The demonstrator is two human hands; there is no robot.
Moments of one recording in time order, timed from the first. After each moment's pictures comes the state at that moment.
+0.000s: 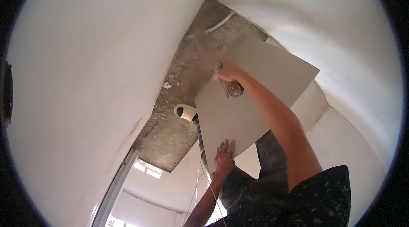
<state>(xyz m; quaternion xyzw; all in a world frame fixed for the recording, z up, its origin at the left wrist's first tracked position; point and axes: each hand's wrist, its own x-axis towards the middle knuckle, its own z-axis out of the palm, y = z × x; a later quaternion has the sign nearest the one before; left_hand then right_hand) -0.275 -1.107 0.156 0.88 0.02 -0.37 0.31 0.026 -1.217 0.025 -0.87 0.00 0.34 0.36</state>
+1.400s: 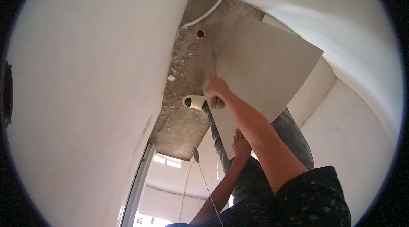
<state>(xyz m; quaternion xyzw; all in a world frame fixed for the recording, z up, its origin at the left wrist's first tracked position) -0.298 -1.133 0.138 0.88 0.02 -0.39 0.26 -0.063 -1.136 0.009 -0.75 0.22 0.57 0.25</state>
